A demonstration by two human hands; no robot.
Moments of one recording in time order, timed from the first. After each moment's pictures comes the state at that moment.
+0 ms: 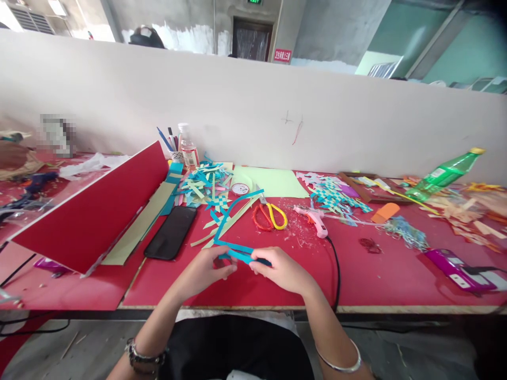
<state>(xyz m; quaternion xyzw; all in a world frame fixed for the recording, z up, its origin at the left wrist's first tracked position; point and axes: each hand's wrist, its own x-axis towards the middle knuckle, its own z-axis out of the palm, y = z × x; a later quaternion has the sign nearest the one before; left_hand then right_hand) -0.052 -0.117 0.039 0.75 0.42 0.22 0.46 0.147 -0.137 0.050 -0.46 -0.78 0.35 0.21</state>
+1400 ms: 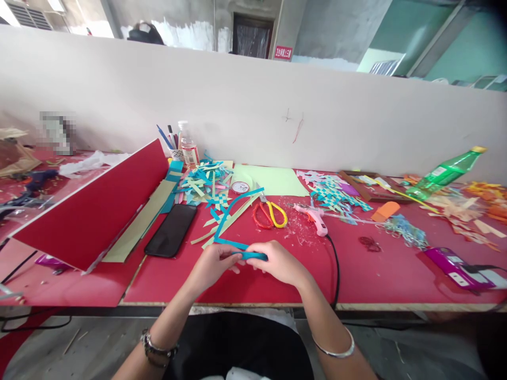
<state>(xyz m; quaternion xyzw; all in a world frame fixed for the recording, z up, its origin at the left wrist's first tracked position) -0.036 -0.111 0.022 0.67 0.44 0.27 0.54 0.145 -0.129 0.046 -0.47 -0.77 0.38 0.20</state>
